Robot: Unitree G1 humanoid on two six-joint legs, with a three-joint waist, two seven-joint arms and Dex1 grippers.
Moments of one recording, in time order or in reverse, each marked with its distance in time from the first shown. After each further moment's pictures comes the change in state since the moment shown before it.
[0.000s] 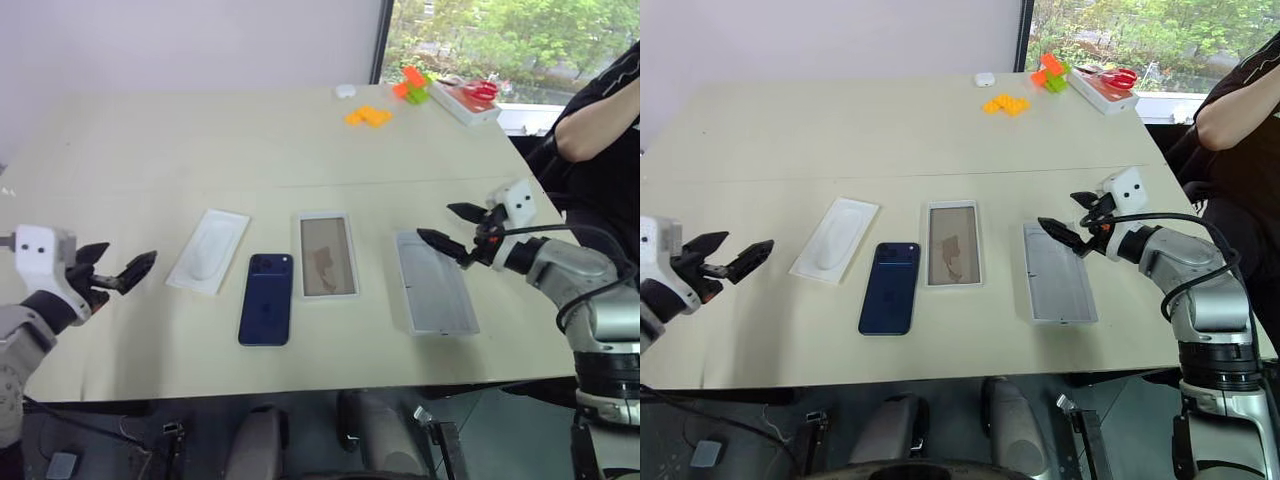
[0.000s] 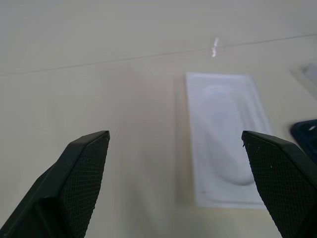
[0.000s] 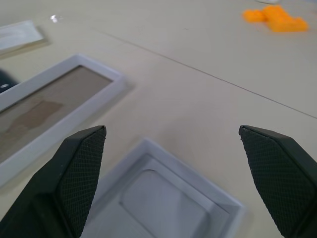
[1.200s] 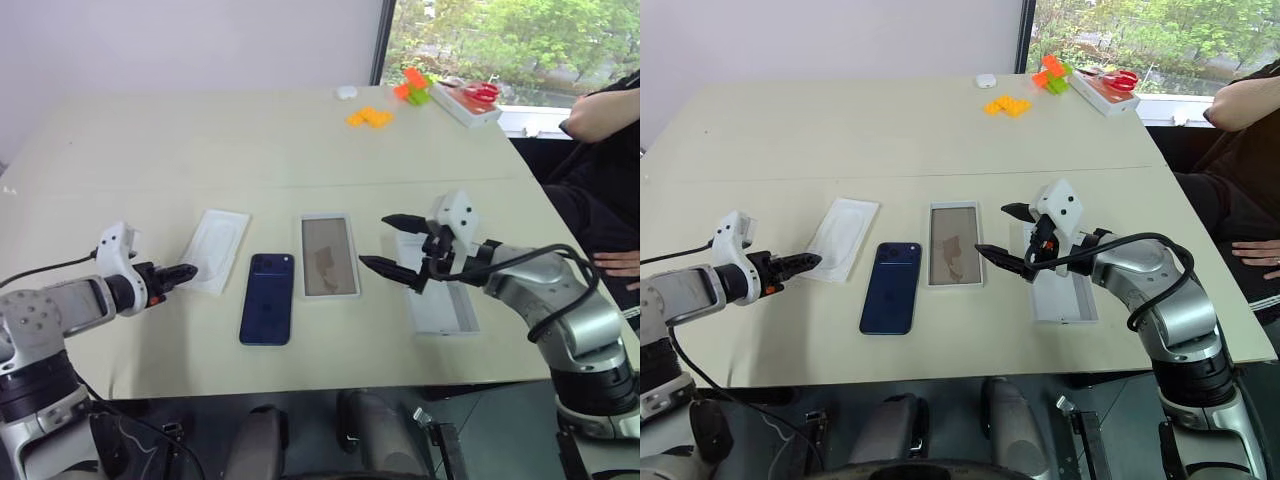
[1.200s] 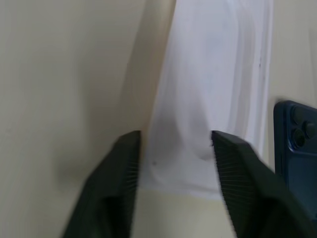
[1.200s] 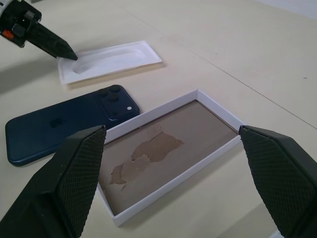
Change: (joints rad) left arm -0.426 -0.150 0.020 0.285 -0.149 0.745 0.327; right arm 0.003 0.040 0.123 -0.265 0.080 0.104 0.001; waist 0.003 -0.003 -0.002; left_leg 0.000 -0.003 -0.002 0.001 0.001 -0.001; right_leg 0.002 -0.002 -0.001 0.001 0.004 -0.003
